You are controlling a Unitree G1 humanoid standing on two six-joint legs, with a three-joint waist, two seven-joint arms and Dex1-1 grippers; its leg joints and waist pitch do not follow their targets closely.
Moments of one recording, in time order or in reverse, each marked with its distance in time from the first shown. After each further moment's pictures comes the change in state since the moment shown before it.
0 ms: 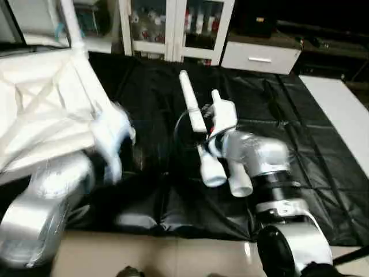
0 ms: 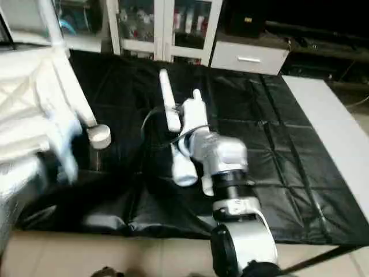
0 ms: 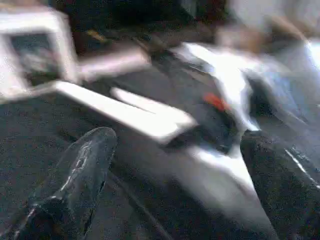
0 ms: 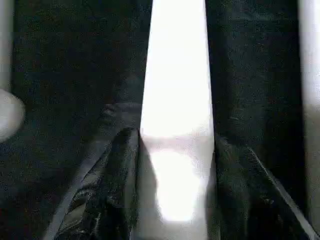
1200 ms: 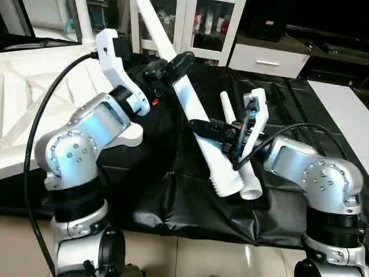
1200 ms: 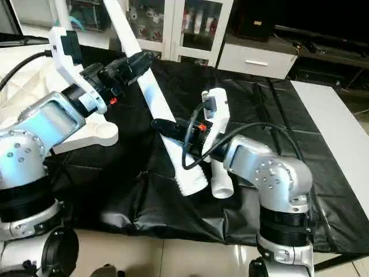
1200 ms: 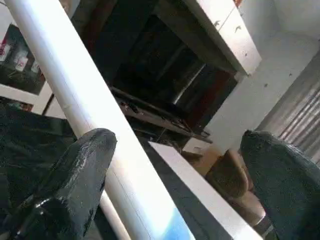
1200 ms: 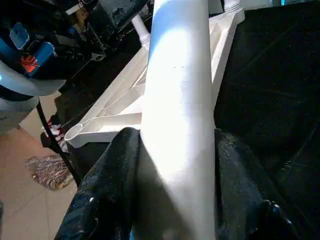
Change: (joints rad) left arm -0.419 -0.292 0.237 0.243 -0.389 0.296 0.295; right arm 0.289 -0.232 0.100 -0.606 0.356 0.116 0.413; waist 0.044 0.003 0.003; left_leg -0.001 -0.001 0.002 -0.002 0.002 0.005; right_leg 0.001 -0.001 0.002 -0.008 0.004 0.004
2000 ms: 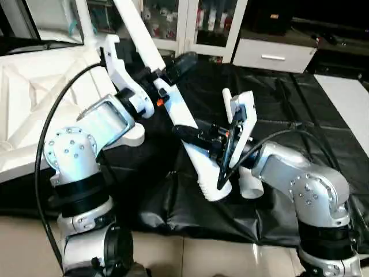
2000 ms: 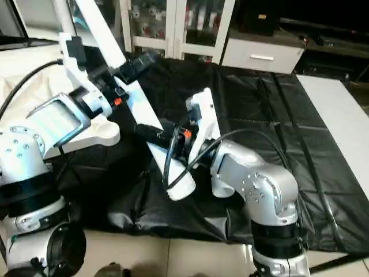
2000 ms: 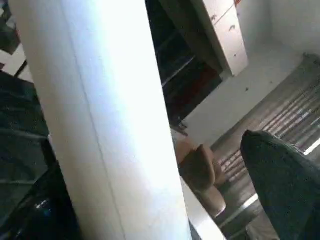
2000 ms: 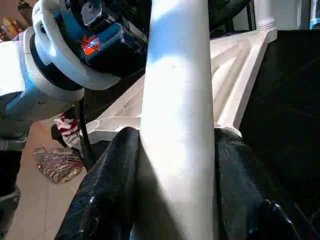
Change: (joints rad) left arm -0.026 -0.060 0.079 0.080 -0.148 0.081 0.070; right arm 0.057 -0.001 0.138 -0.081 -0.028 -0.127 0.036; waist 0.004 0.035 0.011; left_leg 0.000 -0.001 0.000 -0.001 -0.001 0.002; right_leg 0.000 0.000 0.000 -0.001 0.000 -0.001
